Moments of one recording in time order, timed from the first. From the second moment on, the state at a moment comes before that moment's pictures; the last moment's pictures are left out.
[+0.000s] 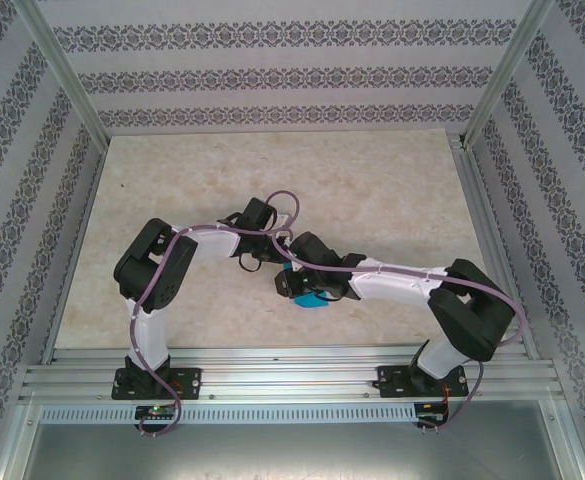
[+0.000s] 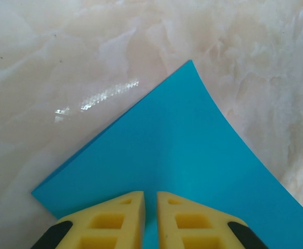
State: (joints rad) left arm -0.57 1.97 1.11 -0.13 0.49 -0.40; right arm 0.88 1.59 0.83 -0.17 -0.18 0.52
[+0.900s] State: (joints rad) left arm -0.57 1.97 1.11 -0.13 0.49 -0.39; right arm 0.96 1.63 0.71 -0.09 -0.18 0.61
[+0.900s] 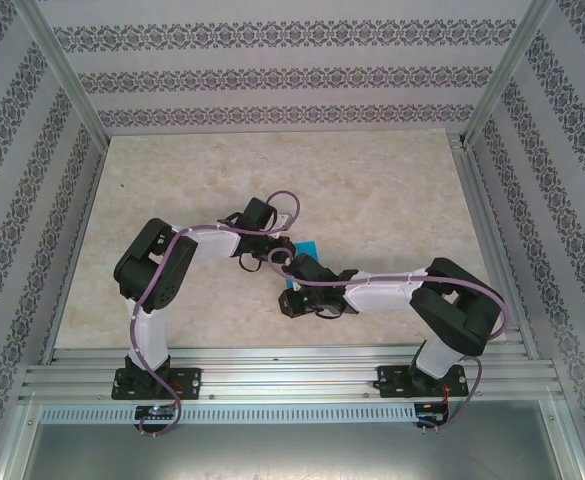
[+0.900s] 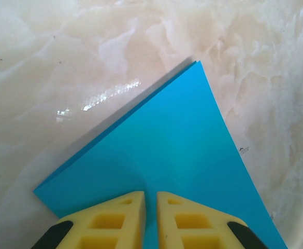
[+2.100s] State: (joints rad) left arm -0.57 1.97 1.11 -0.14 0.47 -0.39; right arm 0.55 1.70 0.79 -0.02 -0.40 0.69
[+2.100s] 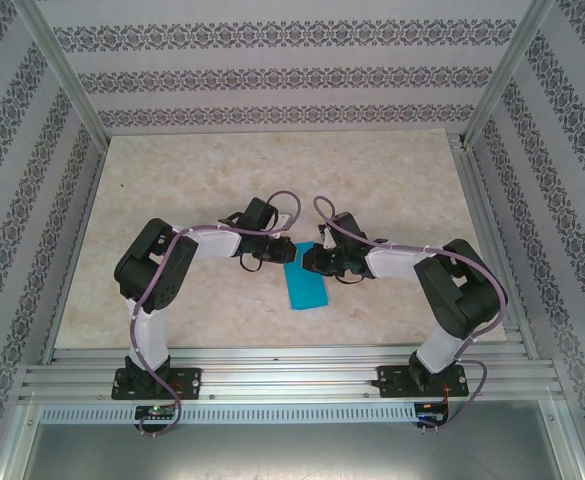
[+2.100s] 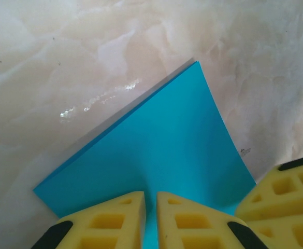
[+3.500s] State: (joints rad) left arm -0.63 1.78 0.79 0.16 0.54 -0.69; right arm 0.57 1.78 0.86 -0.11 -0.33 0.68
